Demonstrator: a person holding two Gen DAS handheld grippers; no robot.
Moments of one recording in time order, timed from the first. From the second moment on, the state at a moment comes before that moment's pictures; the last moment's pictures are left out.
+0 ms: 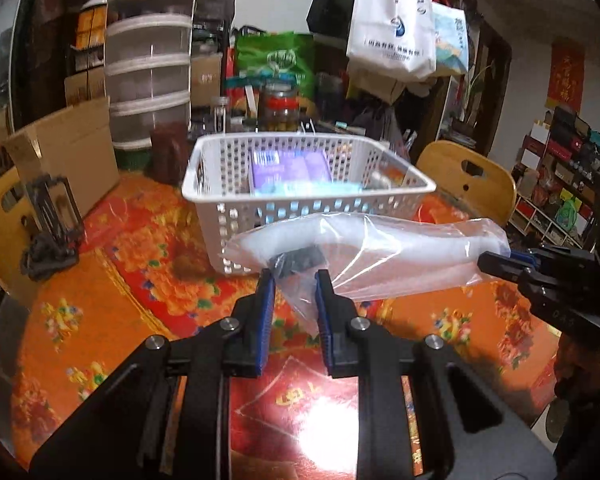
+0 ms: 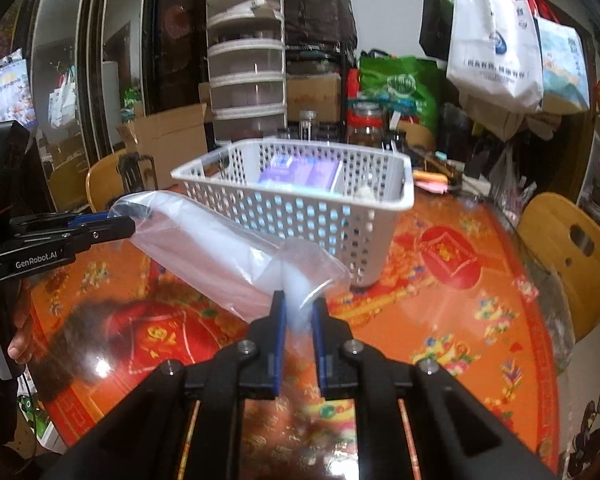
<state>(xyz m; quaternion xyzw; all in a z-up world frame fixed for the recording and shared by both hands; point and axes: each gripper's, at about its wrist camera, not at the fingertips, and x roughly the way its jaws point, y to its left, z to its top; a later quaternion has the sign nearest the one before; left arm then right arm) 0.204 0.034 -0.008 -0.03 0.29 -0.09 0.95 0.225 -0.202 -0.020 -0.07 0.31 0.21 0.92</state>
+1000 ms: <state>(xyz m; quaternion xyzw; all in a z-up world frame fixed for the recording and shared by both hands) 0.412 0.038 0.058 0.02 0.31 -0.02 0.95 0.392 -0.170 0.066 -0.09 0.29 0.15 0.94</state>
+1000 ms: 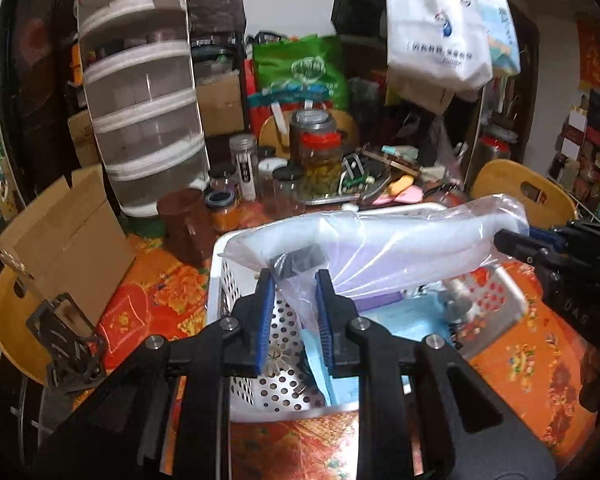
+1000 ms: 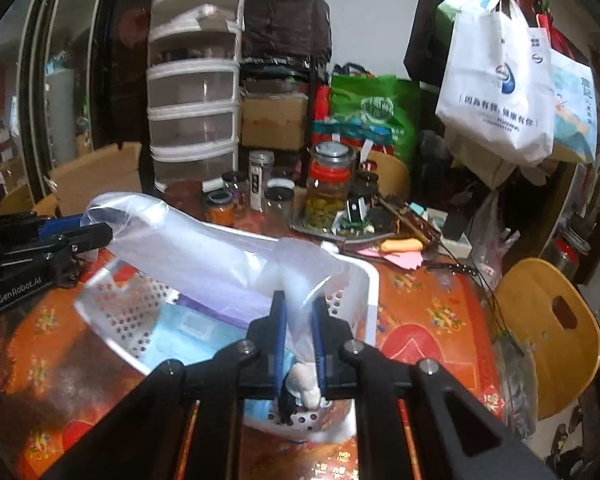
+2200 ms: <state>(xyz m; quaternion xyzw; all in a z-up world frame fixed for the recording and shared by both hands) 0.197 0.043 0.079 0.01 0.27 -0.01 0.96 0.264 -0.210 0.071 -0.03 0.30 0.15 0.94</state>
